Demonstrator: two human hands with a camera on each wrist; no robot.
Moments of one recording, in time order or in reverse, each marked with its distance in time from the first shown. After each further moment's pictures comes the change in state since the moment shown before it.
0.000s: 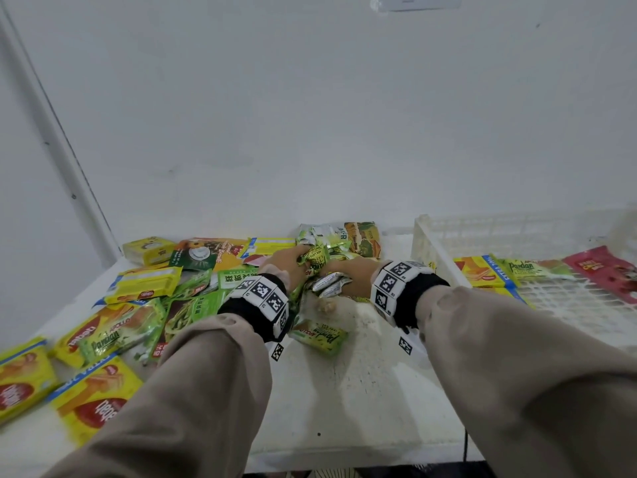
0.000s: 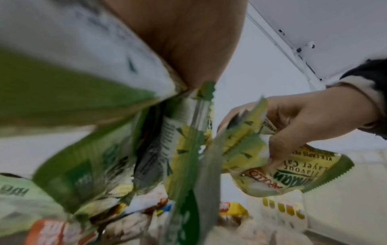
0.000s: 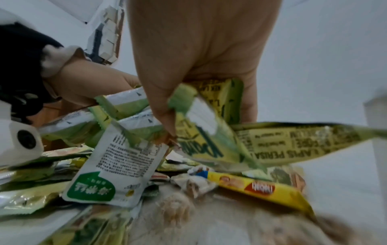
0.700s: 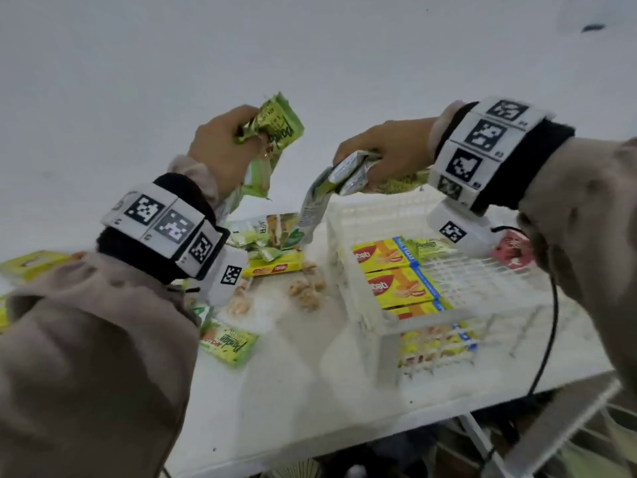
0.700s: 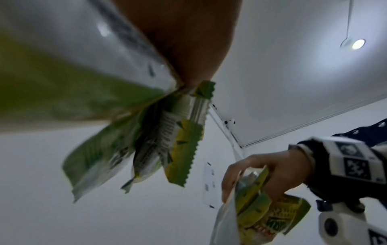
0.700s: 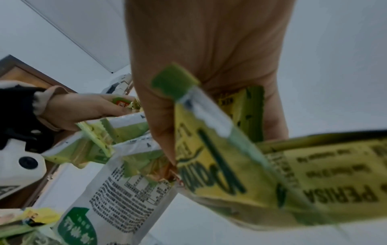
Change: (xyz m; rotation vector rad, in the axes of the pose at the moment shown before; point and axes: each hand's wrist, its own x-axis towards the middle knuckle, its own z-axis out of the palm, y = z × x) left_hand -0.003 0.158 -0.088 -0.338 0.387 0.388; right_hand -0.160 0.088 -0.156 -0.128 0.208 0.036
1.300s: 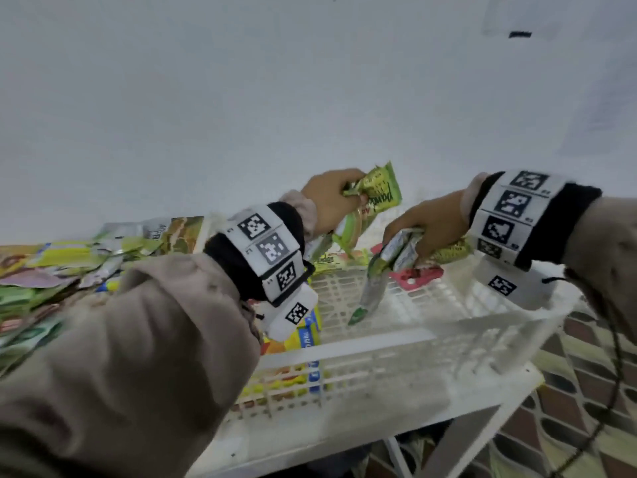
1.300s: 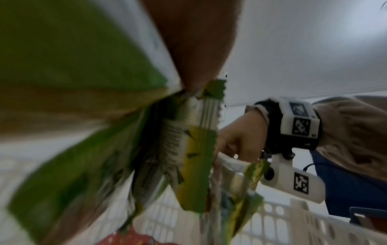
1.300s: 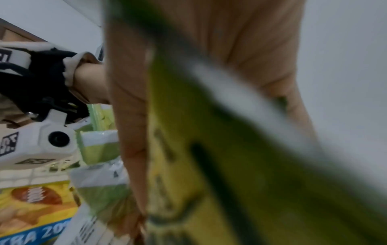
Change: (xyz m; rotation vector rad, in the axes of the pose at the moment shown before) left_hand 0.025 0.175 0.250 -0.121 -0.458 0.035; right_hand -0.124 0.219 0.053 0.009 -0.513 0.192
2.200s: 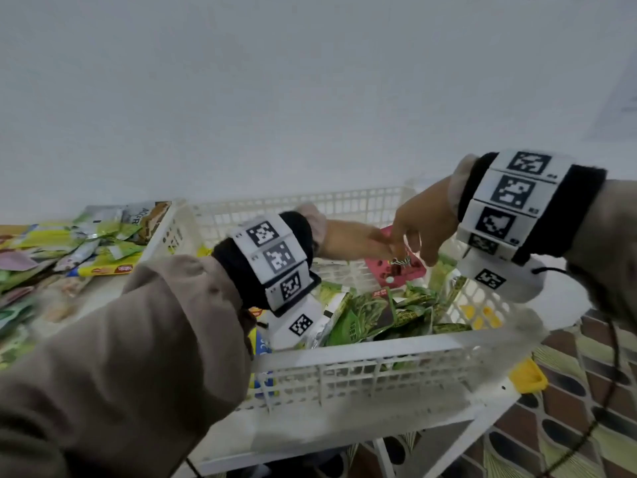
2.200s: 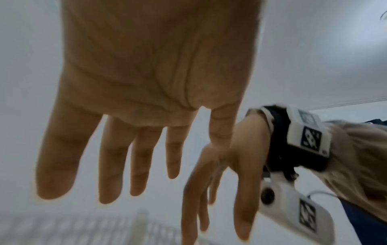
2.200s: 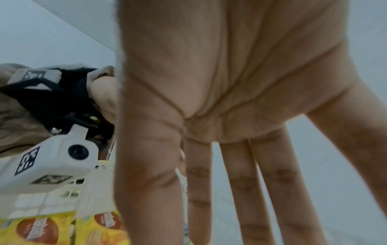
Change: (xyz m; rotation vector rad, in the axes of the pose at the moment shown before) left_hand 0.018 0.045 0.063 0.173 -0.690 -0.165; right_hand 0.011 0.046 -0.001 -0.266 -0.187 0.077
